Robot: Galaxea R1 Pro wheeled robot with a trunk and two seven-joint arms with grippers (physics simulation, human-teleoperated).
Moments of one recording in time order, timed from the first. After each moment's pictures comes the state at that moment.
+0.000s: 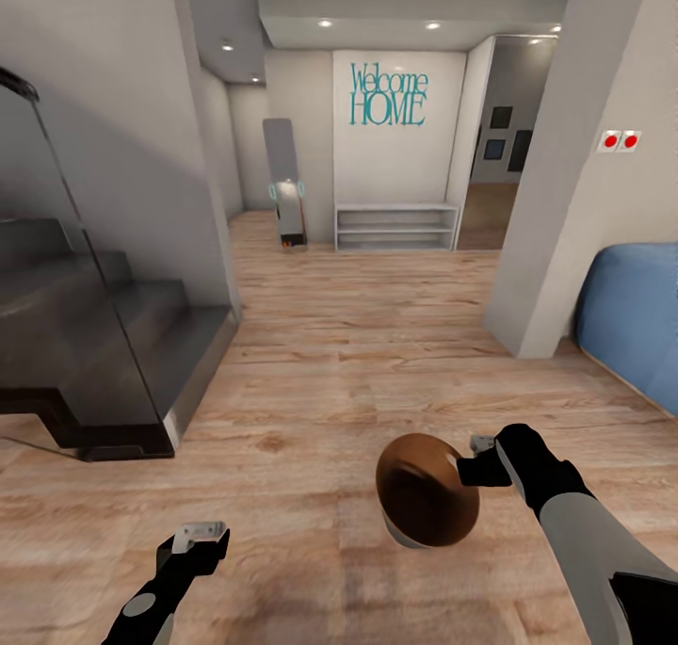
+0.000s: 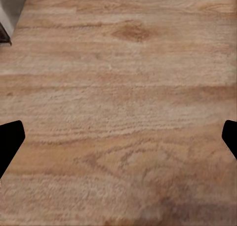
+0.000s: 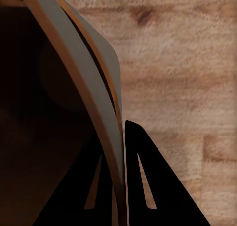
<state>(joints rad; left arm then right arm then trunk) -0.23 0.08 -0.01 -0.87 0.08 0.03 0.01 -0.83 -0.13 -0.11 -0.55 0.25 0.91 0.40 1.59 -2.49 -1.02</state>
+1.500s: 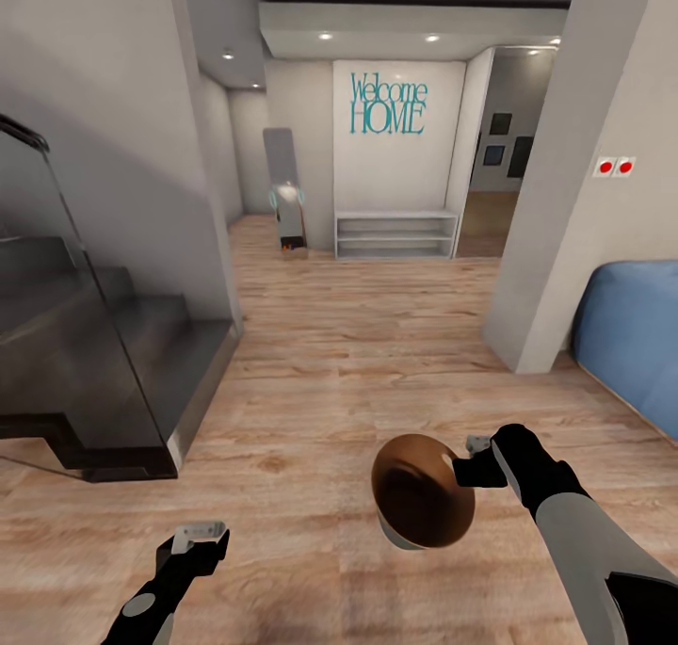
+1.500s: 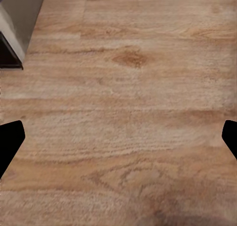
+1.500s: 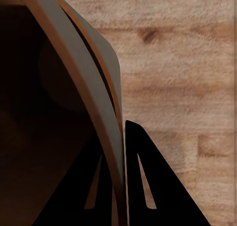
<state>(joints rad) -0.23 0.08 0.00 -0.87 0.08 0.03 0.00 -0.83 -0.12 -0.11 -0.55 0.25 0.91 0.40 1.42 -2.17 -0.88</state>
